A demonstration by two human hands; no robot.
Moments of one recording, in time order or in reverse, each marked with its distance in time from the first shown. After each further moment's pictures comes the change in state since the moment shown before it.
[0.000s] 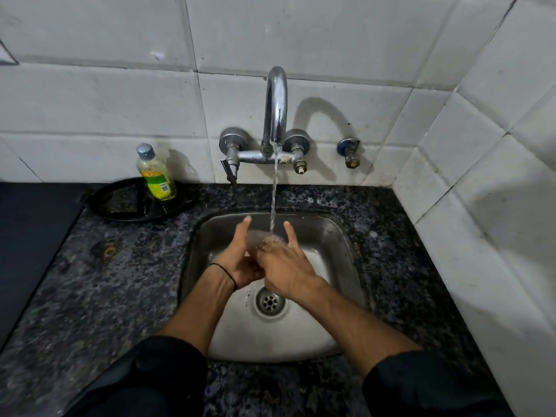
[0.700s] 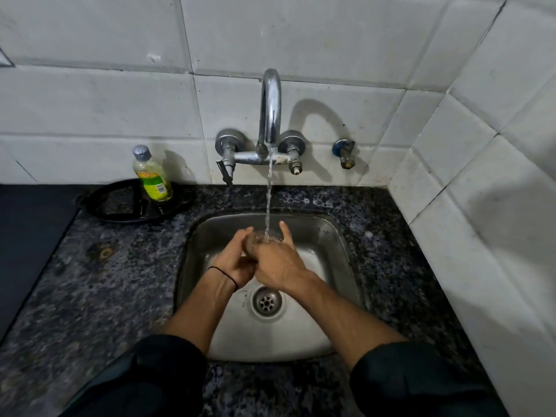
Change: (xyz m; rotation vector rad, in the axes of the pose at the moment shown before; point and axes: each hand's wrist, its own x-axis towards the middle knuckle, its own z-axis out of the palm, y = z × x) left_hand 0.001 -0.005 0.005 -0.173 -0.039 0.068; right_hand 0.007 -0.003 -0.008 0.082 -0.008 0.050
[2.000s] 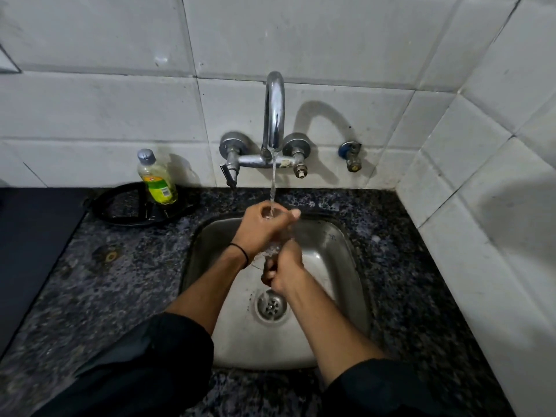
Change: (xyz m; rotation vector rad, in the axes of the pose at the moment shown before) left_hand -0.009 0.031 0.049 0.811 -0.049 0.684; right_hand 0.018 -0.008 0.003 1.922 0.212 1.077
